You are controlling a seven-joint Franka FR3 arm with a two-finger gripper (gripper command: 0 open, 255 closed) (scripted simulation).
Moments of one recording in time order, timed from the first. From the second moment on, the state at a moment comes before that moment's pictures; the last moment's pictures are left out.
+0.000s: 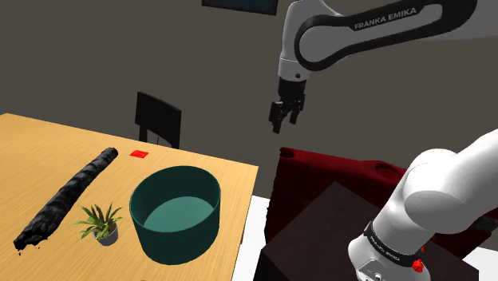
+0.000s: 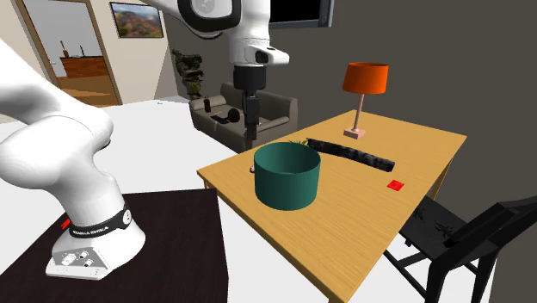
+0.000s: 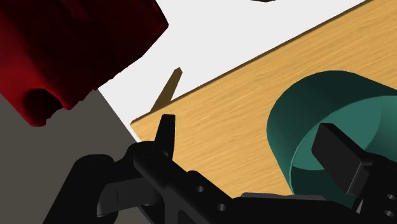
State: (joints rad) arm 0.08 -0.47 0.08 -2.44 -0.01 1.93 0.10
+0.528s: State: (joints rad) arm 0.10 -0.19 0.14 -2.39 -0.01 2.16 0.19
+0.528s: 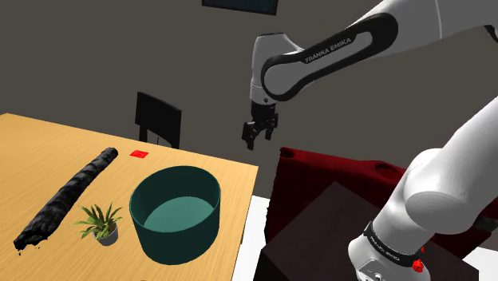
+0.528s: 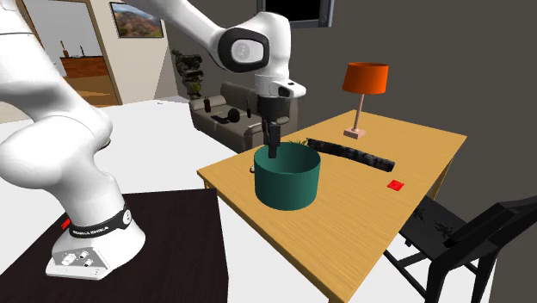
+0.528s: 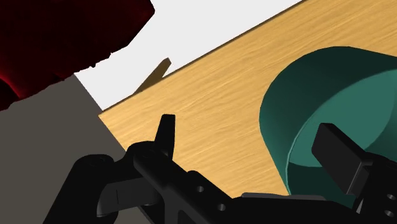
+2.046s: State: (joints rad) arm 0.21 0.53 0.17 -1.94 -0.14 2.44 0.43
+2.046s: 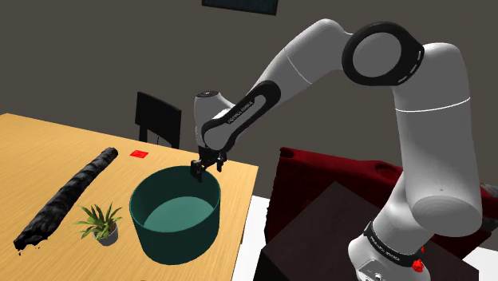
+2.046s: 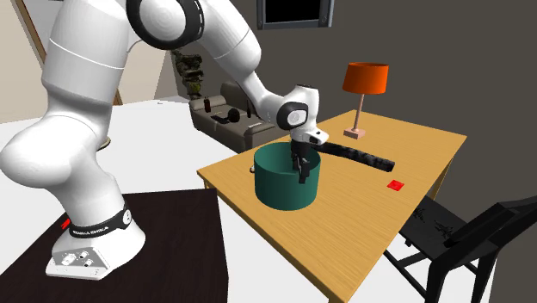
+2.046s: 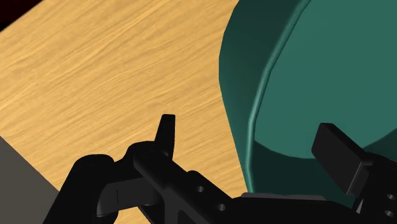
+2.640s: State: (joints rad) arm 0.22 0.57 0.16 -1.94 -0.15 2.48 0.43
